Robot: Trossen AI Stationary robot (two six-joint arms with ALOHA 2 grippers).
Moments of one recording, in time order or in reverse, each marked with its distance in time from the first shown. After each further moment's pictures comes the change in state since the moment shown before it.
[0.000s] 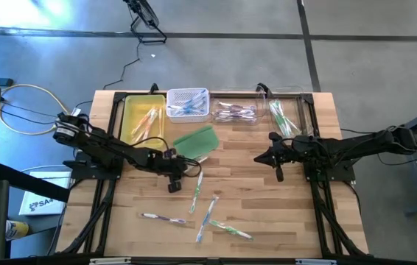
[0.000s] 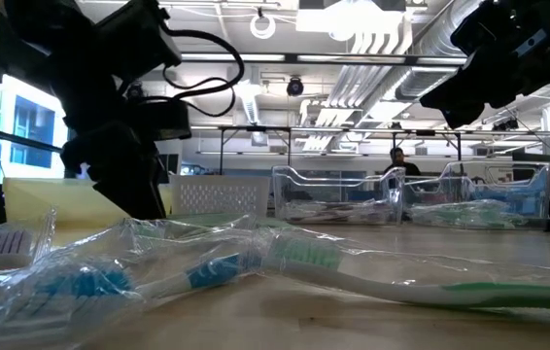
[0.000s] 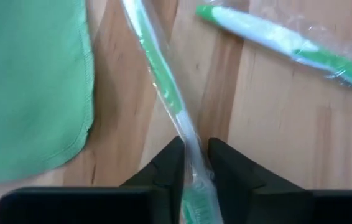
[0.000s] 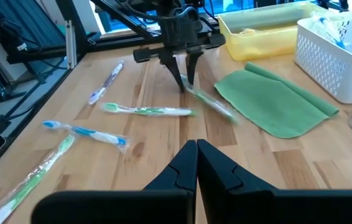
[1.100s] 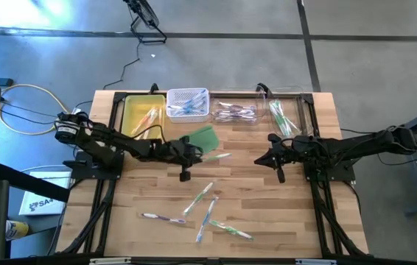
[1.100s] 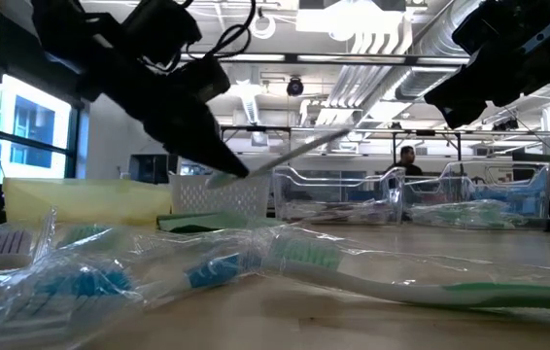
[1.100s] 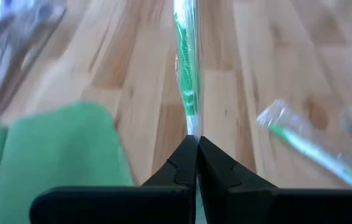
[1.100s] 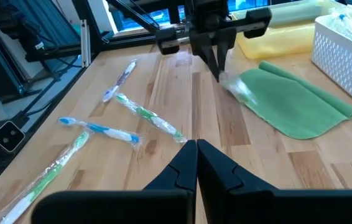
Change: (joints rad) left arm 0.158 -0.001 0.002 0.416 0.074 0.337; right arm 0.000 0.000 0.000 0.002 -0.053 0.004
